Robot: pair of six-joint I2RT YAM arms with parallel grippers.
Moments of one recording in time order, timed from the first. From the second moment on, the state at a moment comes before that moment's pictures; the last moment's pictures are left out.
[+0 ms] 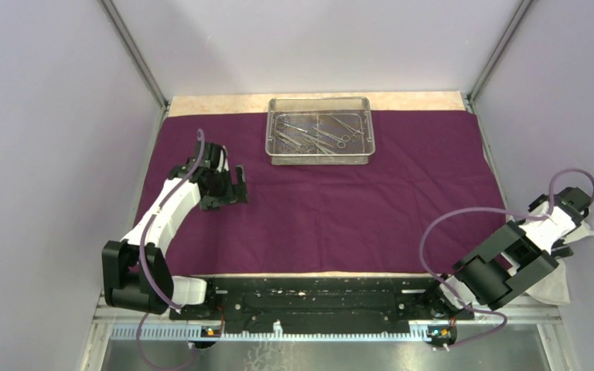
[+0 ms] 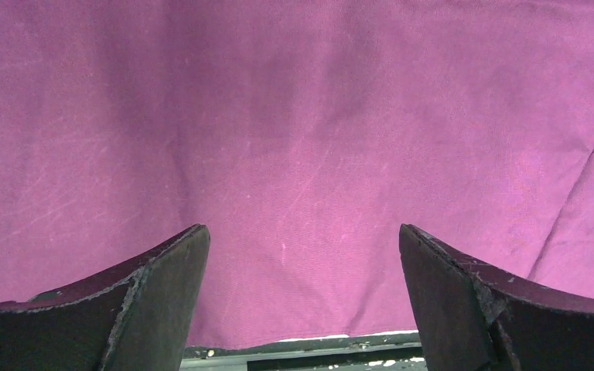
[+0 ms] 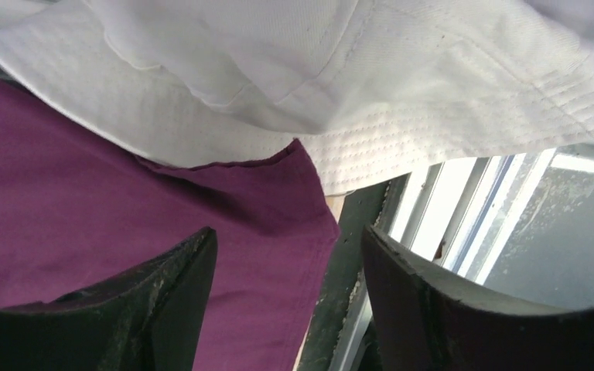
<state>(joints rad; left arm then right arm) -0.15 1.32 0.98 -0.77 0.06 -0.34 -0.97 1.34 0.91 -0.78 0.24 0.37</state>
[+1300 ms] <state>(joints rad) -0.16 1.34 1.02 -0.79 0.02 -0.31 -0.97 1.38 0.82 -0.58 0.32 0.35</state>
